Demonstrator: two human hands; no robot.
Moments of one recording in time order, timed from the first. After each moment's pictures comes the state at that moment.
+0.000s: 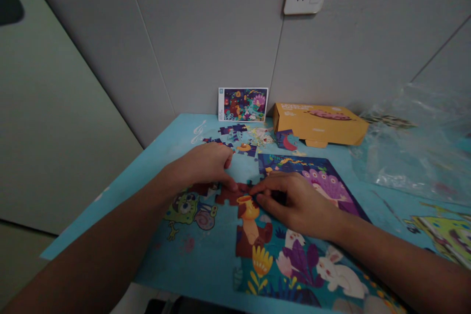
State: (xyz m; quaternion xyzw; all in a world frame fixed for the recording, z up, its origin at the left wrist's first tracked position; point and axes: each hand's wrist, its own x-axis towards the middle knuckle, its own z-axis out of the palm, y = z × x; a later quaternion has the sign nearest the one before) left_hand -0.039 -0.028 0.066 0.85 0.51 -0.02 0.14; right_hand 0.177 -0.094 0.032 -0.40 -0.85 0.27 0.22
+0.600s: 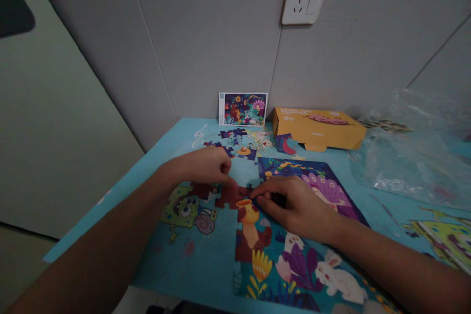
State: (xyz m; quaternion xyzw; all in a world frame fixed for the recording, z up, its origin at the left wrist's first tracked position) left_hand -0.045 -0.030 0.077 0.85 0.47 -0.07 0.25; right_hand 0.178 -0.093 0.031 -0.41 -0.84 0.27 0.22
